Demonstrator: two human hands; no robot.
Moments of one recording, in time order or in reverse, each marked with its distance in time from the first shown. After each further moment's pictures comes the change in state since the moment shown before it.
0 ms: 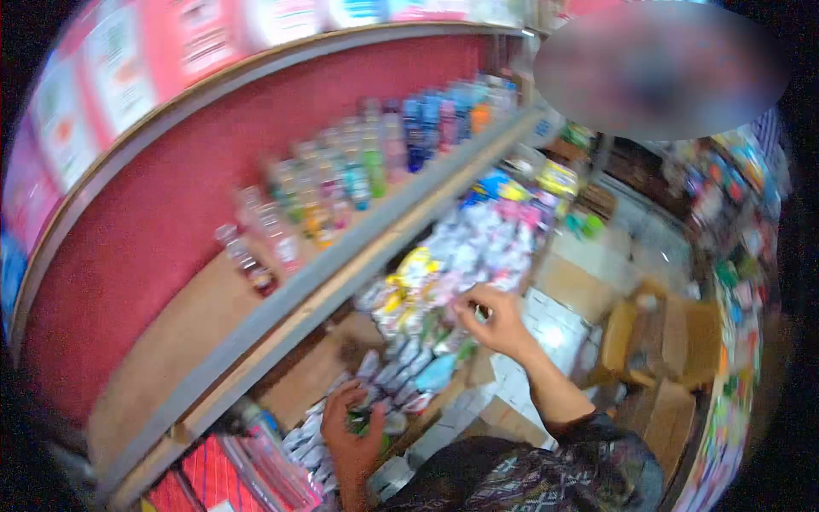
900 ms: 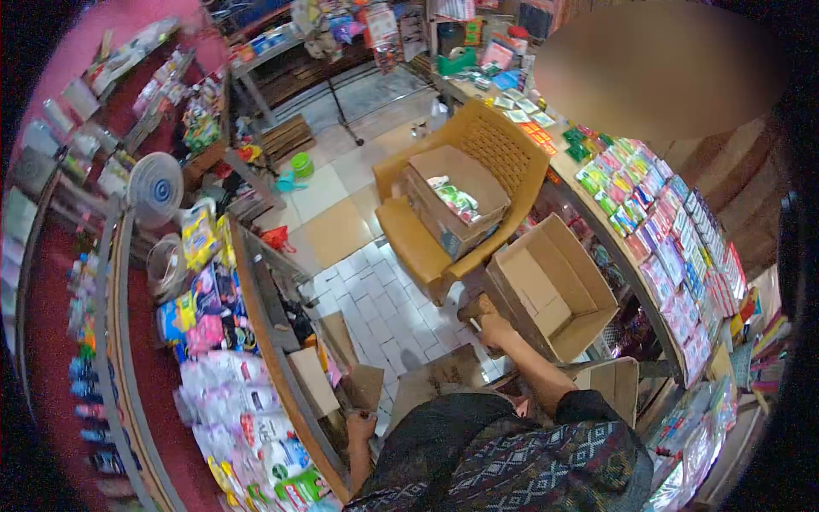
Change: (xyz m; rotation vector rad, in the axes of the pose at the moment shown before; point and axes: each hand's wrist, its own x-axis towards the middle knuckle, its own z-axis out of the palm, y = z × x) left_hand -0.079 -0.176 0.548 0.503 -1.426 0.211; right_hand -0.510 0.271 -0.318 -0.478 0.057 1.680
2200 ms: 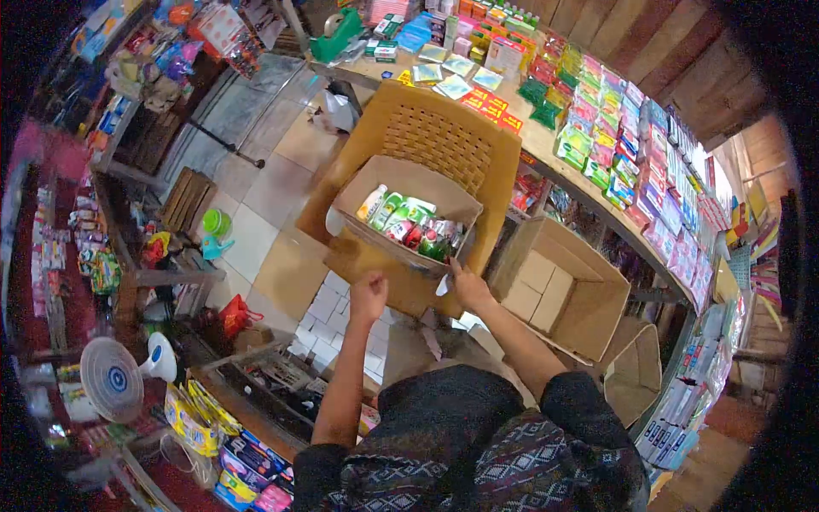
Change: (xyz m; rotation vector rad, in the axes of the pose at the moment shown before) left_hand 0.454 0.489 -0.067 -0.198 -0.329 0.679; right_hand 0.240 0.001 -0.136 0.386 0.257 0.400
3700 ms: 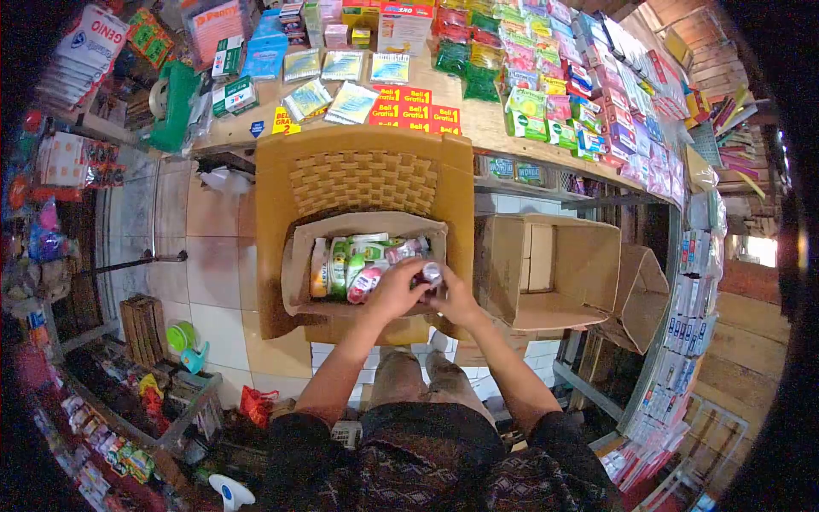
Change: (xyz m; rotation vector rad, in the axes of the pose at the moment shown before) left_hand 0.217 0.092 0.096 0.066 -0.906 0.613; right_hand 0.084 -0.019 -0.026 0.802 0.580 0.190
